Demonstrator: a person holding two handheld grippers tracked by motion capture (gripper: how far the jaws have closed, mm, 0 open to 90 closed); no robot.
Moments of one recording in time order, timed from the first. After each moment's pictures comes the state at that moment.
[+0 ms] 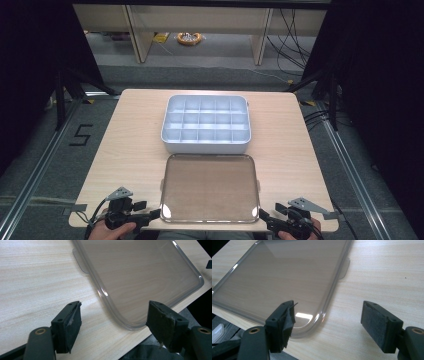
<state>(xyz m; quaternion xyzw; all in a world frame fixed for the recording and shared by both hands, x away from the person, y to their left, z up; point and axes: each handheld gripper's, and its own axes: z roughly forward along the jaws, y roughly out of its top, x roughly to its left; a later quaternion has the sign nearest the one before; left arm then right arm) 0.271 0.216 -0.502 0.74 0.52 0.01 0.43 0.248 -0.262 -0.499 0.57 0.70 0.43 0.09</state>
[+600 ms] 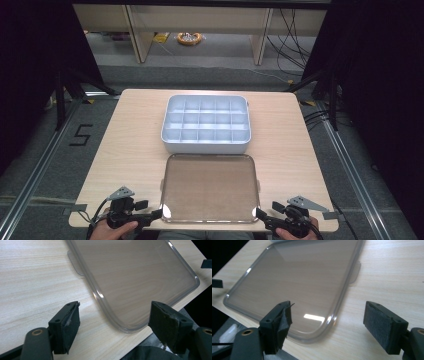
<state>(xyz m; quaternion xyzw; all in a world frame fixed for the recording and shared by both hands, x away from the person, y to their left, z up) 0.272 0.211 -0.503 0.74 0.51 0.01 0.44 0.254 -0.259 -0.500 0.57 0.69 0.45 0.06</state>
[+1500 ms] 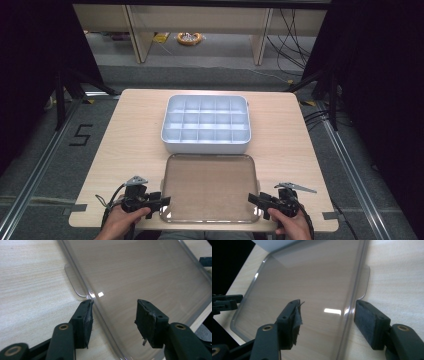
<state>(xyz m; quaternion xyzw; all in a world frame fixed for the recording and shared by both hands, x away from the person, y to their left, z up) 0.314 0.192 -0.514 0.76 0.50 0.01 0.41 0.303 -0.249 -0.517 0.60 0.66 0.45 0.00</state>
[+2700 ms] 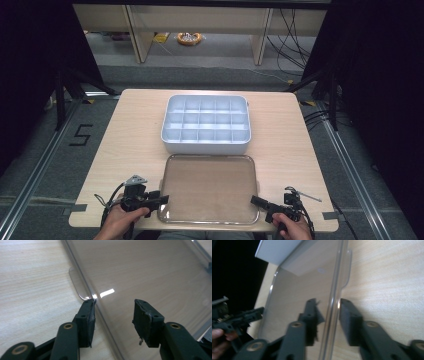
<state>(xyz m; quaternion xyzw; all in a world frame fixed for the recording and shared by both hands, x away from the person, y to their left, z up) 0.313 0.194 -0.514 0.77 0.50 0.02 0.41 0.291 -0.260 -0.528 0.65 0.57 0.49 -0.10</state>
